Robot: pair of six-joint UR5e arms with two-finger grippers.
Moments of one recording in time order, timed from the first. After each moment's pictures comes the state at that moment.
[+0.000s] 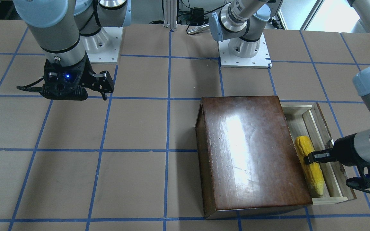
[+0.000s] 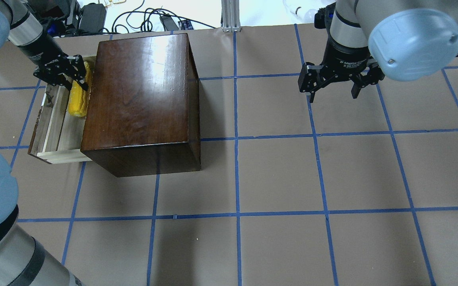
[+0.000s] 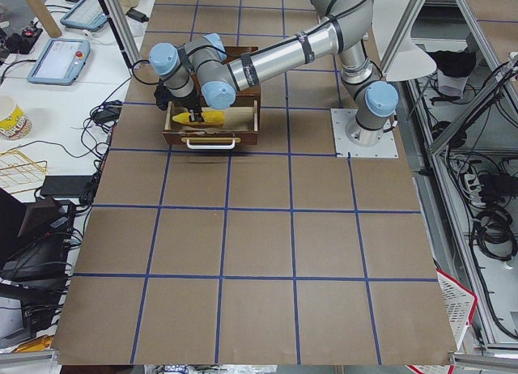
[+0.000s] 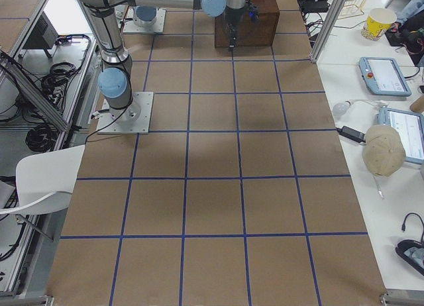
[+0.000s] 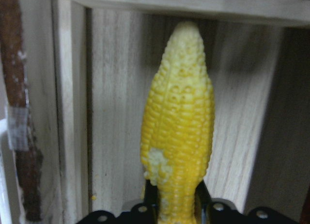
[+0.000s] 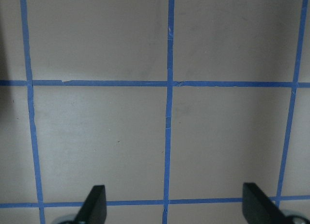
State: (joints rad) left arm -1.22 -2.08 -1.29 -1.54 1.46 0.25; right arm 1.65 -1.48 1.58 -1.63 -1.63 0.06
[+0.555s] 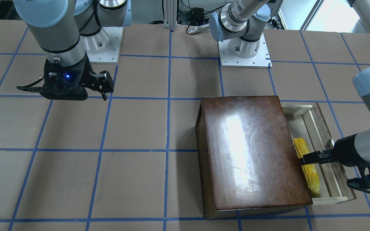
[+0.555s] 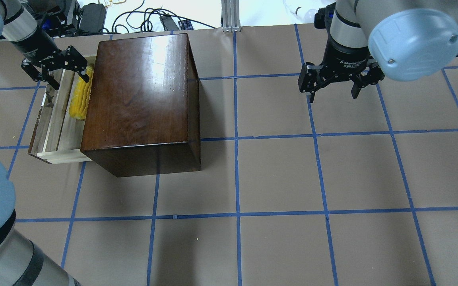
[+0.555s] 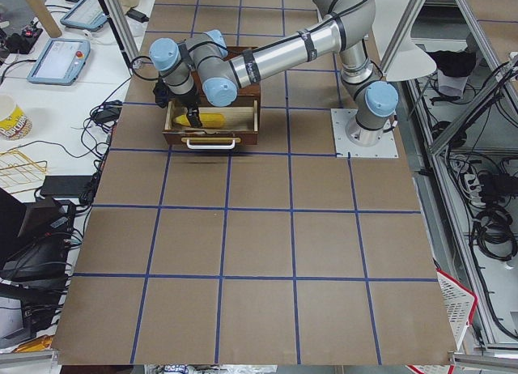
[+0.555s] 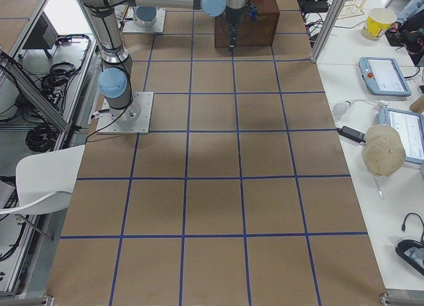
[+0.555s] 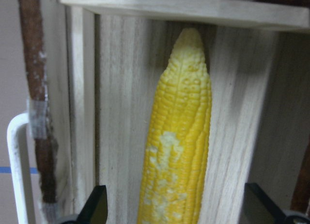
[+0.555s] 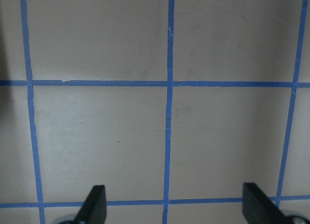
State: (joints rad) left arm -1.22 -2.05 -1.28 -1.54 1.49 0.24; right arm 1.65 -1.48 1.58 -1.62 -1.63 0.06
